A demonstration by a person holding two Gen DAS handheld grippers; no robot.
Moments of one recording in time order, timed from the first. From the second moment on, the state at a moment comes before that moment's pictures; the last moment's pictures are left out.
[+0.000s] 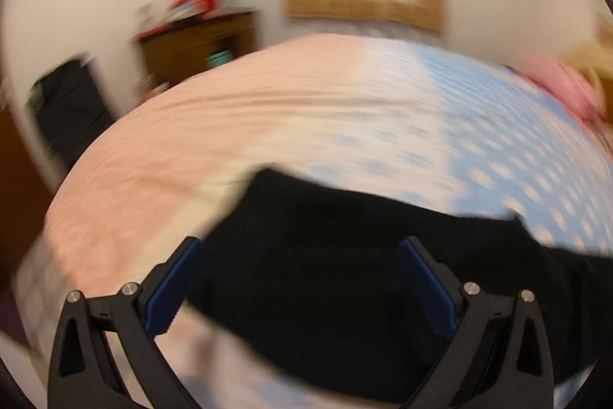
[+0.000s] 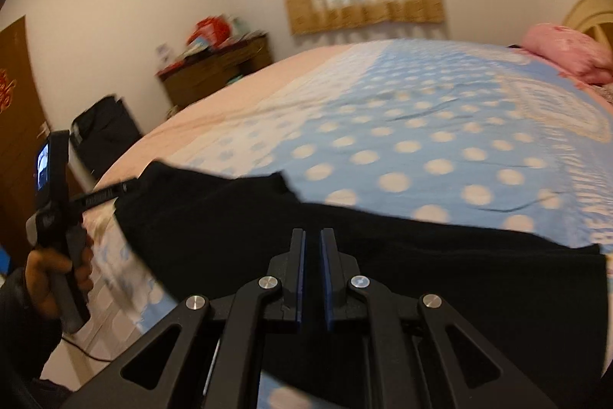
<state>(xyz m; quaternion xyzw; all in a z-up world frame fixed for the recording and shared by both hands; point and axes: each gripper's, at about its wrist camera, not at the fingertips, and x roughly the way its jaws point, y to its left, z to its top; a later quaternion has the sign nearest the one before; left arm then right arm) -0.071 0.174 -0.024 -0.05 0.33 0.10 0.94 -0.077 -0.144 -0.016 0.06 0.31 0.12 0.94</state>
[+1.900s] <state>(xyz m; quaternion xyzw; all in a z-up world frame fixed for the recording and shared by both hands) -0.126 -0.036 0.014 0.00 0.25 -0.33 0.91 -0.165 -0.307 -0.015 0.22 0.28 -0.10 0.93</state>
